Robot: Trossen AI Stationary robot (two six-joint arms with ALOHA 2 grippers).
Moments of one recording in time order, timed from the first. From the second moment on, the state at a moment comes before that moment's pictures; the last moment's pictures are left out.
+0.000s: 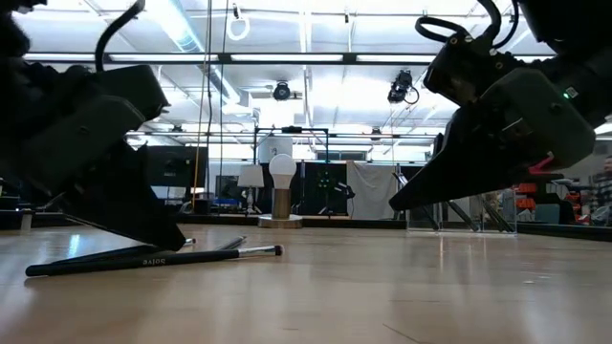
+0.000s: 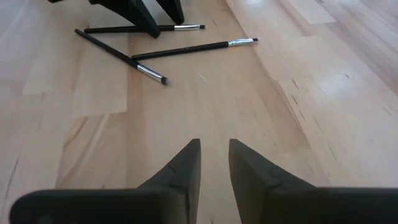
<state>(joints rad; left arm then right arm) -0.71 1.89 0.84 -0.20 -0.84 -1.31 0.51 1.79 0.68 0.42 0.56 0.40</state>
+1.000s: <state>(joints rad) -0.72 1.91 0.76 -0.26 -0.88 -1.40 0.51 1.79 0.68 0.43 0.56 0.40</state>
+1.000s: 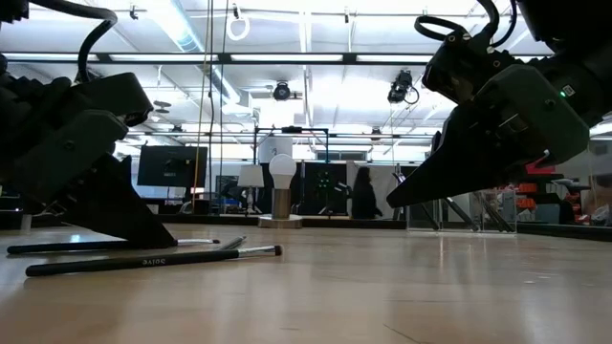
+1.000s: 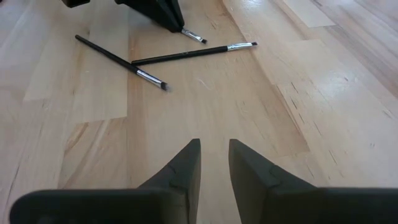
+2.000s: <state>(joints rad) -0.71 1.88 0.75 -0.25 -0.97 -1.36 0.51 1.79 0.68 0.43 0.56 0.36</state>
